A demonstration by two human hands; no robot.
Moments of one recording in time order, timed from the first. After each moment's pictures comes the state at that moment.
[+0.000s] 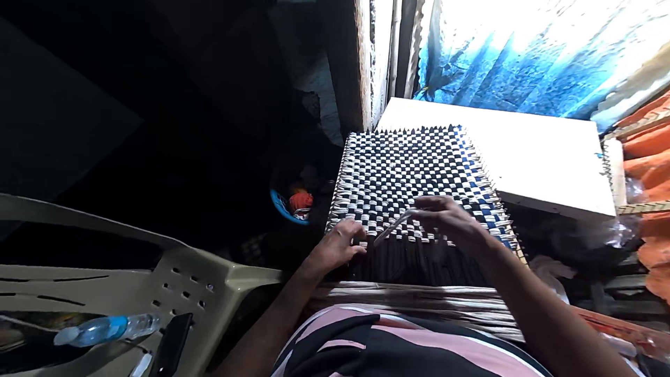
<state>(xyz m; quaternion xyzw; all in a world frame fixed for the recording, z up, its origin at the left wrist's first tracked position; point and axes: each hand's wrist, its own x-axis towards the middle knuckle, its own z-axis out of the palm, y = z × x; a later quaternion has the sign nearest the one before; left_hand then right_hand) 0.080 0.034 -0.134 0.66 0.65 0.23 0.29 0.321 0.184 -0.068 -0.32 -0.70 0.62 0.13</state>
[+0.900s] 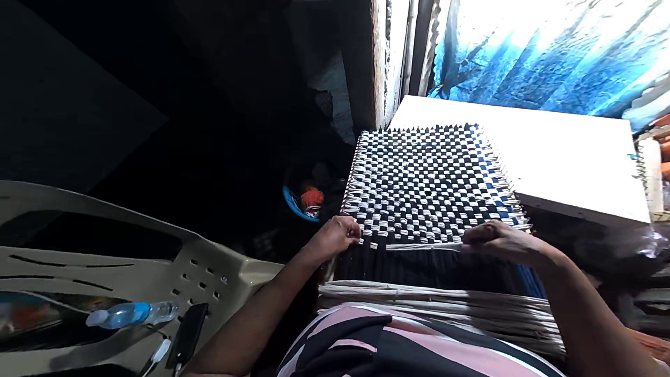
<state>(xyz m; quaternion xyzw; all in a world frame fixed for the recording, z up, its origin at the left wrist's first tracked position) 0.046 0.036 -0.133 0.65 0.68 0.17 0.30 0.404 0.225 -0.098 -0.29 -0.82 0.50 -0.06</state>
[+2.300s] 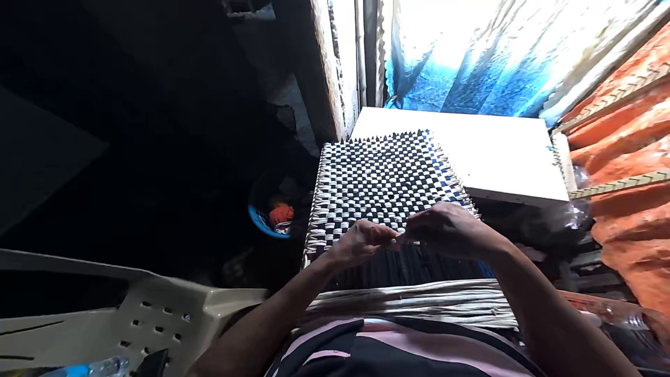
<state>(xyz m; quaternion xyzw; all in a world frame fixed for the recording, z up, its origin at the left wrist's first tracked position) 0.142 0.079 -0.090 0.67 0.43 0.40 0.46 0.362 0.173 -0.014 -0.24 -0.93 0.28 0.03</state>
